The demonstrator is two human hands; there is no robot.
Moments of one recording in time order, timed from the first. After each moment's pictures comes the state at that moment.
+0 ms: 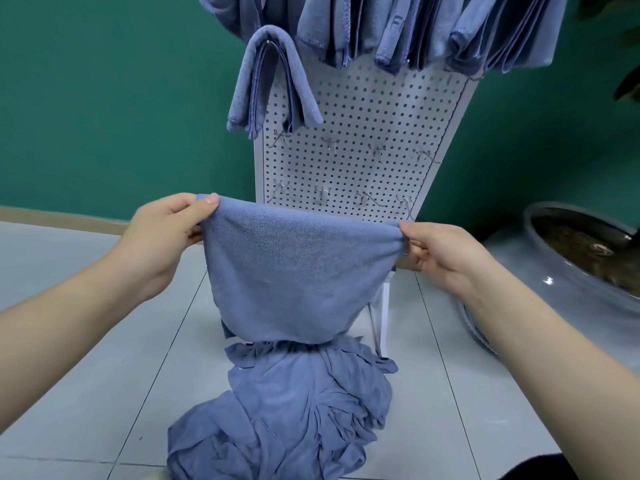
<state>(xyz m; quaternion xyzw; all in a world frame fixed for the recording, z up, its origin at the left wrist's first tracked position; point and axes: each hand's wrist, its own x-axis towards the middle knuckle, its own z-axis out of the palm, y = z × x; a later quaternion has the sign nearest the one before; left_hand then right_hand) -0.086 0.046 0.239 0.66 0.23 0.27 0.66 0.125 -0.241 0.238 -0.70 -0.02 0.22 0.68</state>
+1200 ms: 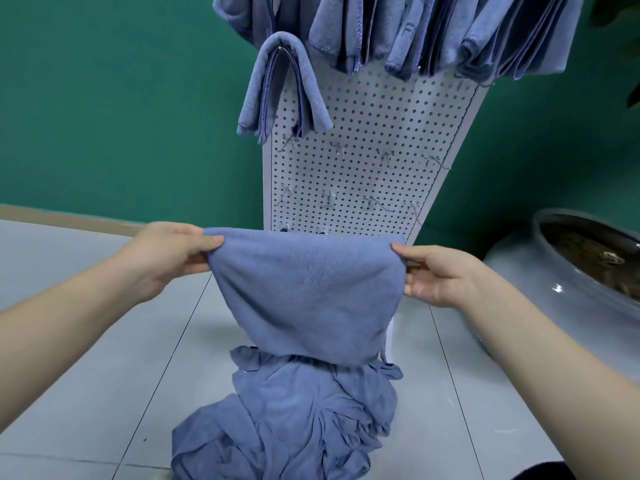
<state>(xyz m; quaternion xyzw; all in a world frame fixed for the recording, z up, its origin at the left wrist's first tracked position) -0.090 0.072 0.223 0.65 0.34 0.15 0.66 0.113 -0.235 0.235 -0.62 0.06 0.39 0.68</state>
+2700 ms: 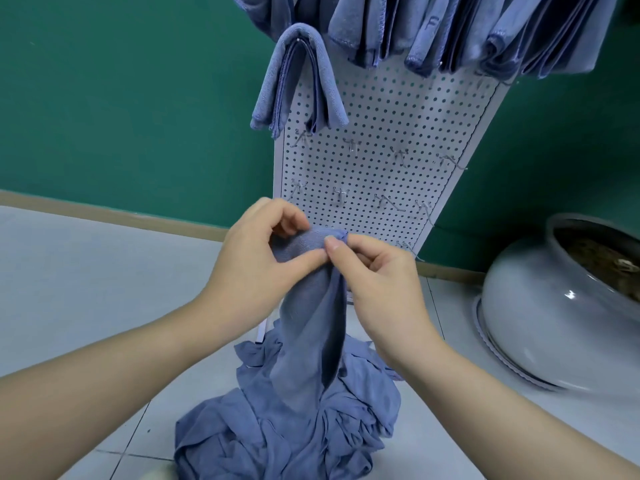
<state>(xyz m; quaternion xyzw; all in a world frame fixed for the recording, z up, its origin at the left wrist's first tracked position) -0.090 -0.031 0.241 0.84 0.10 0.34 0.42 -0.019 -0.177 0.248 -0.67 -0.29 0.12 0.67</state>
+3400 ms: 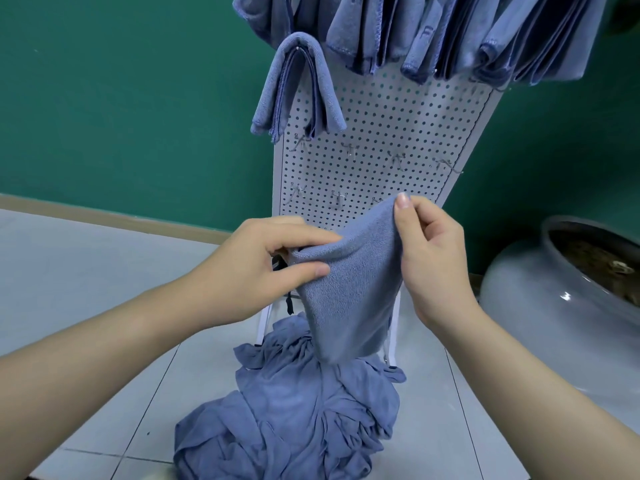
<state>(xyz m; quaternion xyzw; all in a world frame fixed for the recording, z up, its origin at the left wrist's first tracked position) -0.097 -0.015 0.258 0.88 -0.09 0.22 0.40 0.023 -0.196 0.271 -0.71 -0.28 -0.04 0.64</state>
